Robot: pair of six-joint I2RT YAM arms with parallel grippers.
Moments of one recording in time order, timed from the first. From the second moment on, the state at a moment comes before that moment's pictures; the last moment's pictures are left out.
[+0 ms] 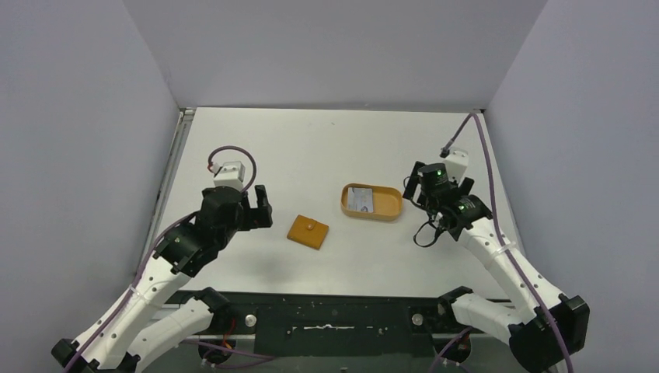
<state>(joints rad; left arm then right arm) -0.63 0.77 0.85 -0.69 -0.38 -0.49 0.45 1.05 0.89 -0.64 0.56 0.57</state>
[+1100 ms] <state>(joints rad) -0.63 0.84 1.48 -0.83 -0.52 -0.40 0.57 0.83 1.33 -0.52 0.71 0.19</state>
